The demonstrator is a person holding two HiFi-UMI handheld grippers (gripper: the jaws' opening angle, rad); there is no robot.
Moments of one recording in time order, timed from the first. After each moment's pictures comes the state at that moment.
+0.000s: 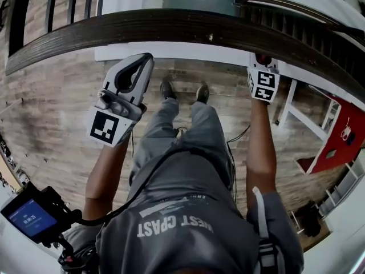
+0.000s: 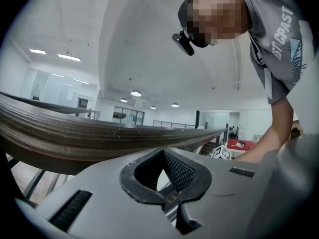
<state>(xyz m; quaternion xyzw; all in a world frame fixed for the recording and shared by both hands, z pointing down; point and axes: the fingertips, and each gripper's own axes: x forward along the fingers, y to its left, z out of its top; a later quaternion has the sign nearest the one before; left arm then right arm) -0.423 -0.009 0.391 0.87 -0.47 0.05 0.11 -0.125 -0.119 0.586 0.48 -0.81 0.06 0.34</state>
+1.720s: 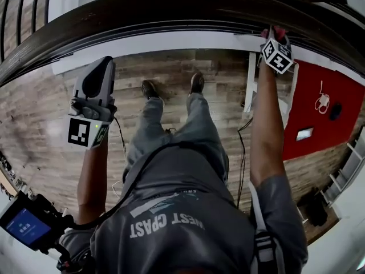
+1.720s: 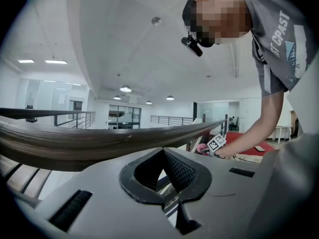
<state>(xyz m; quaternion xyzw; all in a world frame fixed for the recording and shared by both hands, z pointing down) 0.089 -0.003 0.315 0.88 -0.47 0.08 0.06 0.582 -0.178 0.519 0.67 -0.68 0.15 0.26</state>
